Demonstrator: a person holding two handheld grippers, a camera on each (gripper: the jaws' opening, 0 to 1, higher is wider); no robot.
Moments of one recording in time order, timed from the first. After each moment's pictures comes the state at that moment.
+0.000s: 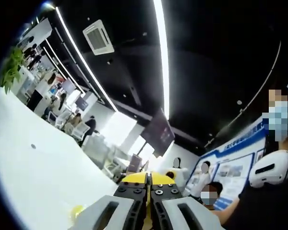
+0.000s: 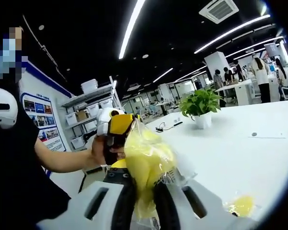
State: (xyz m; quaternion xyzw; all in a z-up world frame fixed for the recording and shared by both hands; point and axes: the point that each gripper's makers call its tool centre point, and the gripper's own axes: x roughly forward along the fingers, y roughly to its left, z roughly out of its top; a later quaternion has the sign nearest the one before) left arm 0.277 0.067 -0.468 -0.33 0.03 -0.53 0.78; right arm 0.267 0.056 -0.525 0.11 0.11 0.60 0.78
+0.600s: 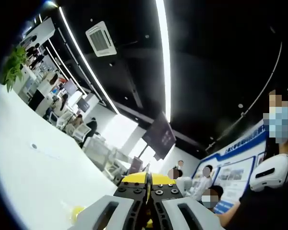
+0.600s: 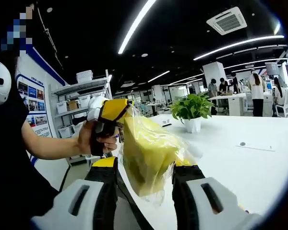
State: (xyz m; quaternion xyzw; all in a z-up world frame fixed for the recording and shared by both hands) left arm 0.282 0.074 -0.468 -0.35 0.02 -0.52 0.78; right arm 0.279 0.051 -0.546 0.06 0.10 0.57 0.82
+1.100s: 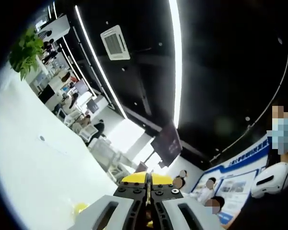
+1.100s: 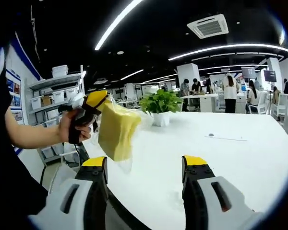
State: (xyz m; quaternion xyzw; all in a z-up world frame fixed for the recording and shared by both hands) left arm 0.299 0.088 -0.496 -0.39 0.03 -0.48 0.78; right arm 0.295 -0.026 -0.597 0.02 0.11 0.42 0.90
